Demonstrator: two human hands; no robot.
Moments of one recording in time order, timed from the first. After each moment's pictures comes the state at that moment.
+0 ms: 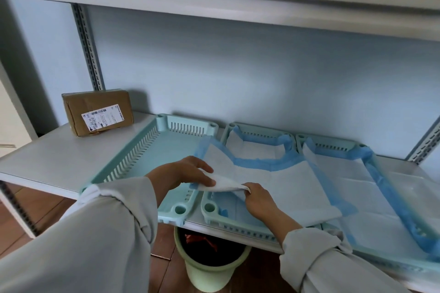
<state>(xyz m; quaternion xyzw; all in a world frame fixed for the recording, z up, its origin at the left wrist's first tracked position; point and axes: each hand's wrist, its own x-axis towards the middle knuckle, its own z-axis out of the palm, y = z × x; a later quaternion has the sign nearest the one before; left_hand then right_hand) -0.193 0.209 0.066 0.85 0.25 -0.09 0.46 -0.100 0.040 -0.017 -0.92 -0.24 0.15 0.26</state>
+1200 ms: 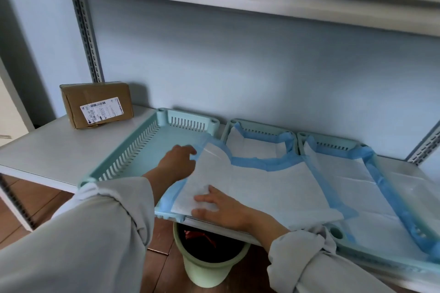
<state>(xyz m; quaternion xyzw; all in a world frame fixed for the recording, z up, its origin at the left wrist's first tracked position) -0.183 0.245 0.031 0.93 0.28 0.05 0.24 -0.151 0.074 -0.004 -0.83 -0.43 0.31 0.20</state>
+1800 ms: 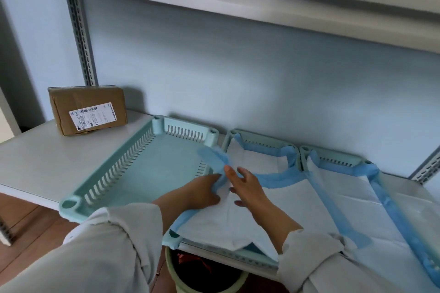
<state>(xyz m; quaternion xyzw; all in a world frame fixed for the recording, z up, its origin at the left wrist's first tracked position) -0.154 0.210 0.027 0.93 0.15 -0.06 0.33 -0.087 0.091 0.024 -0.81 -0.16 0.22 0.52</state>
